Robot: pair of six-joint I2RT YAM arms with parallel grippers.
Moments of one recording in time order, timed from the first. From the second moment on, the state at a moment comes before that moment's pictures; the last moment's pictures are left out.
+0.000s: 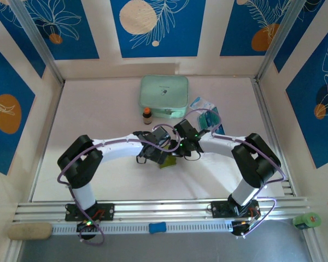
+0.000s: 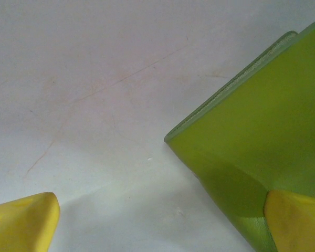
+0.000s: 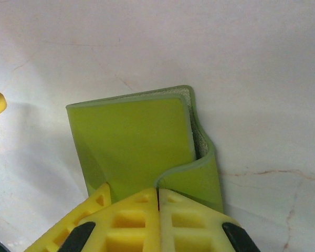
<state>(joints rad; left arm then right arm) -0.89 1.77 1.09 -0.61 -0.22 -0.41 0.68 1.66 0.86 -0.32 -0.30 0.71</state>
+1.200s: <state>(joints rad) -0.70 1.54 1.02 -0.54 -0.08 -0.47 0.74 1.56 0.79 -0.35 -0.31 0.95</state>
